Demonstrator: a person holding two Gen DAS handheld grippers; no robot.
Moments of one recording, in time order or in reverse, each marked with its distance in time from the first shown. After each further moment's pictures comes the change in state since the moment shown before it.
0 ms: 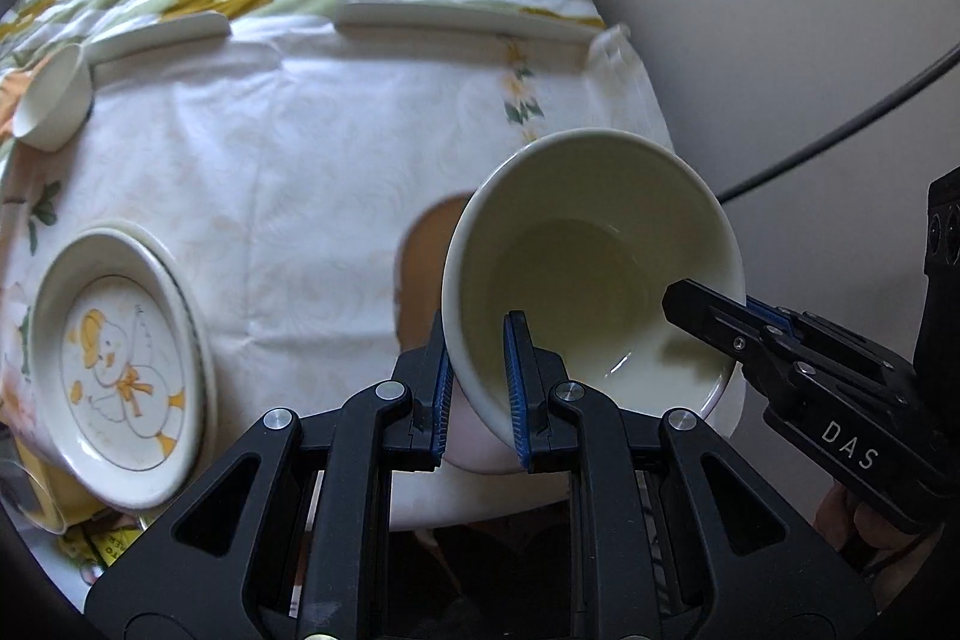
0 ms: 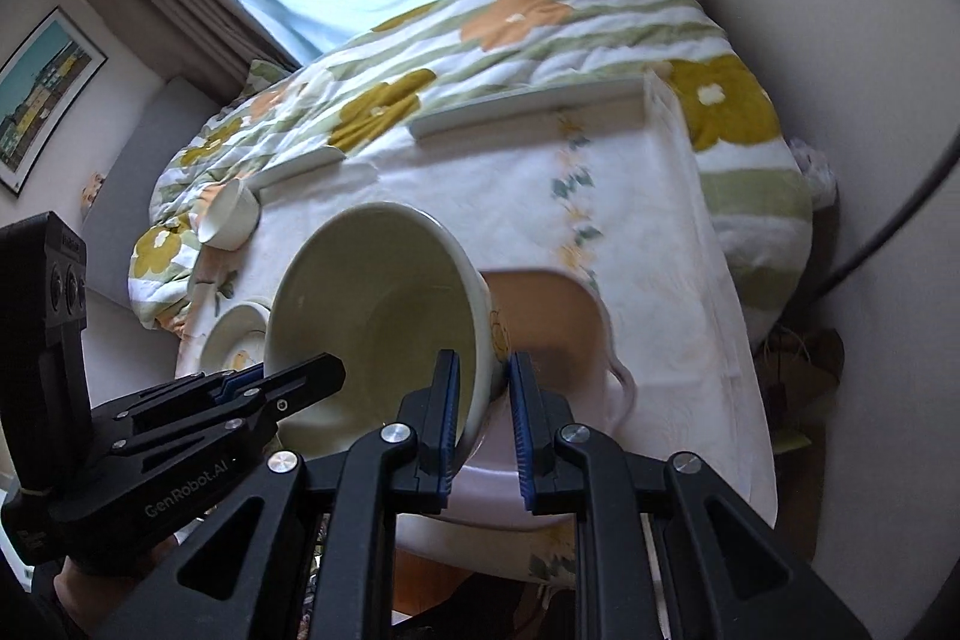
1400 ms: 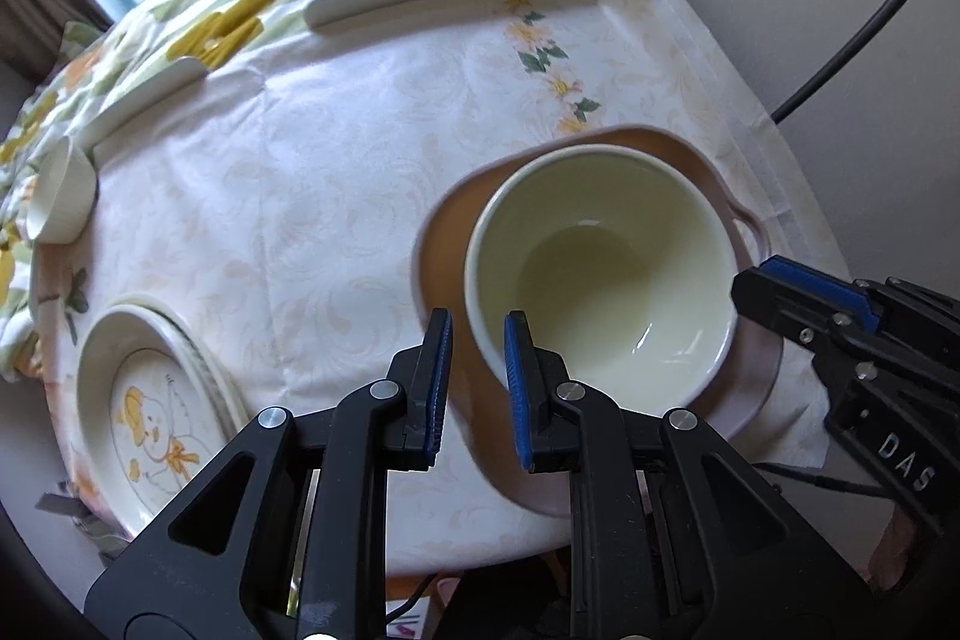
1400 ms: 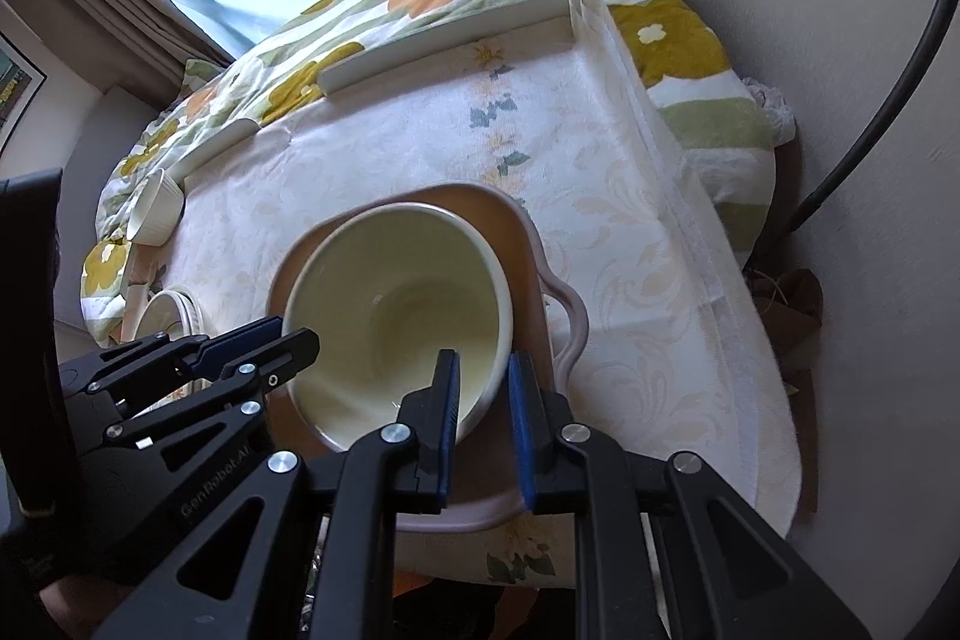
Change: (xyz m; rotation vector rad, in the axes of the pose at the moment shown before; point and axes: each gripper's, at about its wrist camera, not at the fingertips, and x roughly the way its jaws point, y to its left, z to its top) left arm 0.037 -0.009 0.007 0.214 0.028 0.192; right arm 0.023 -0.013 -0.020 0.060 0.012 -0.107
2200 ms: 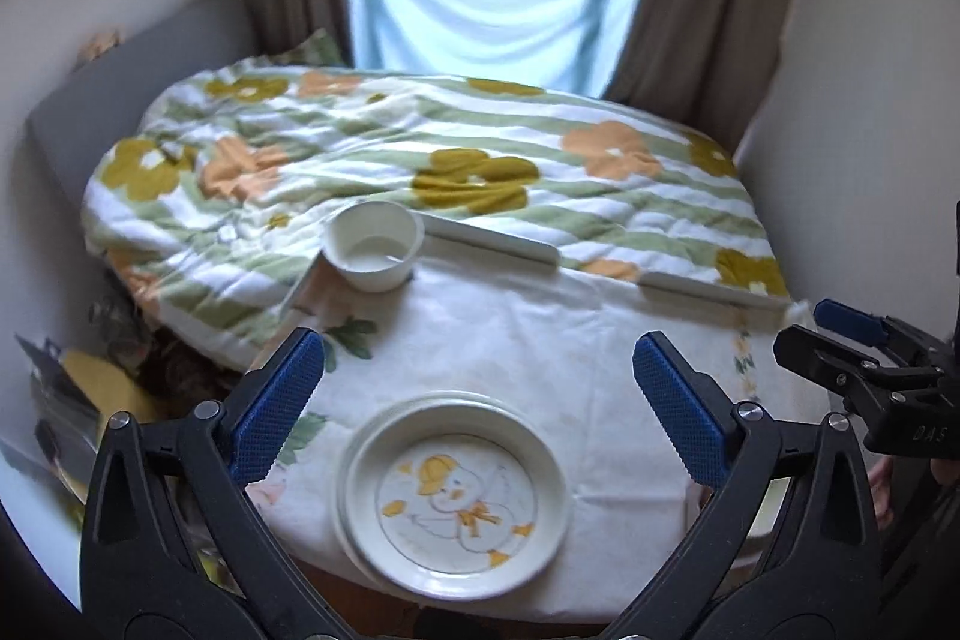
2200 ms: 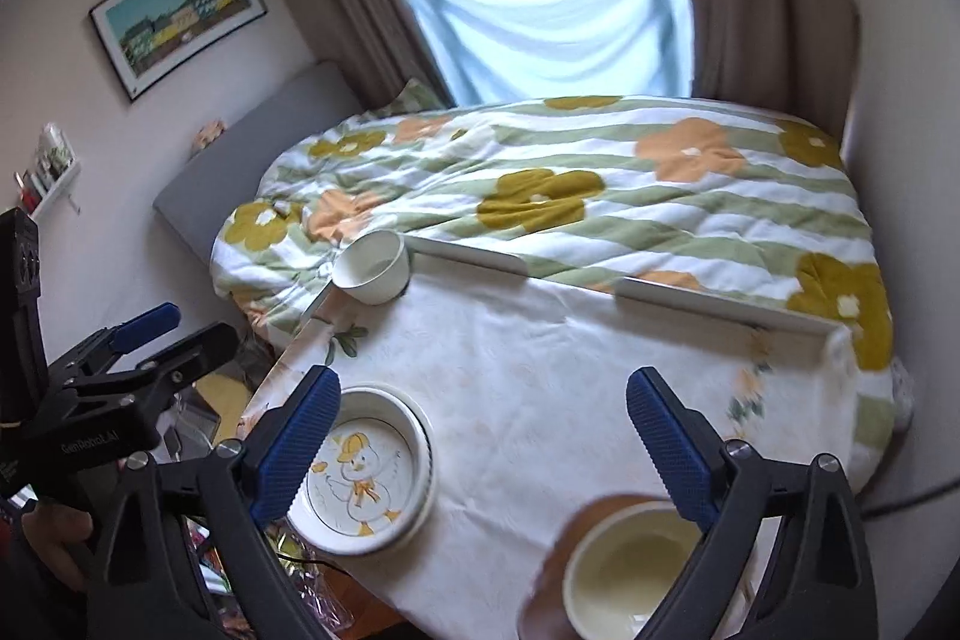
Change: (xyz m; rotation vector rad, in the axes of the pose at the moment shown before) left arm -0.180 0.223 -0.046 -0.526 -0.456 0.217; right arm -0.039 0.183 0.090 -0.481 -0.187 0.301
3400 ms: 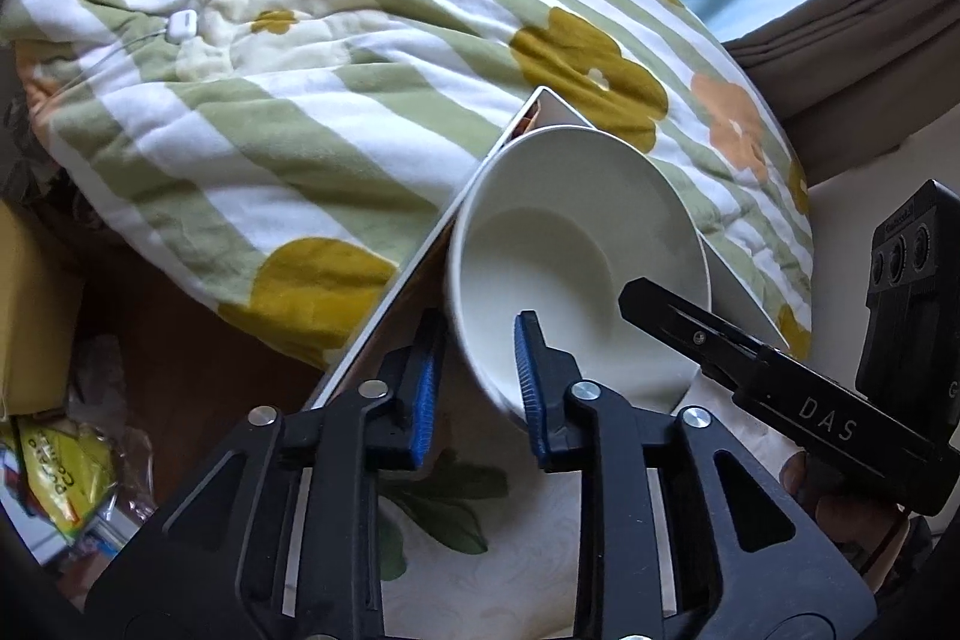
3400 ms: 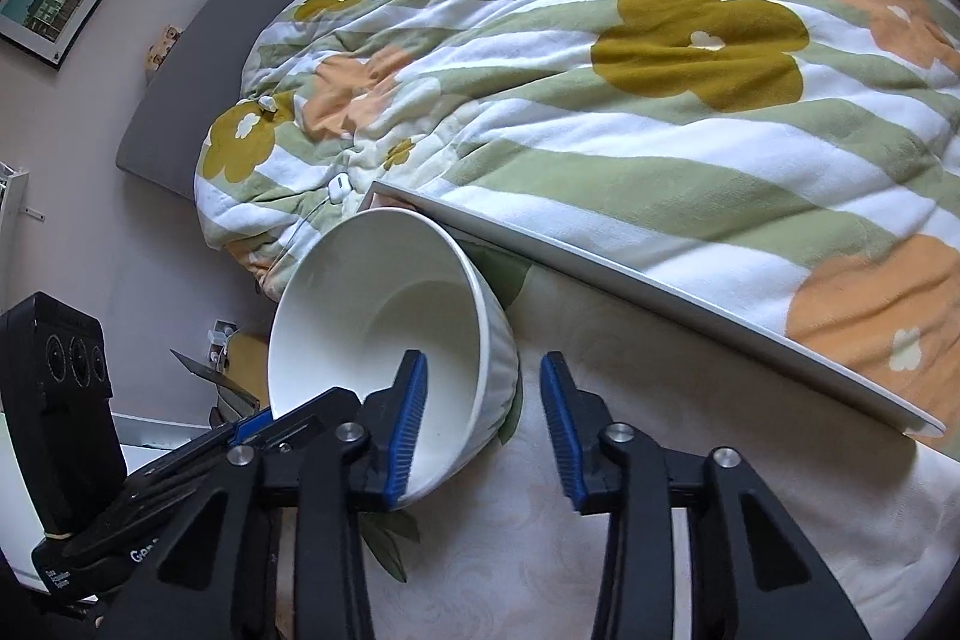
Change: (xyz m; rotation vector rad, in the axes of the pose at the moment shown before) left arm 0.317 0.187 0.035 -0.376 0.405 -0.117; right arm 0.381 0.050 0.086 0.131 0.425 0.178
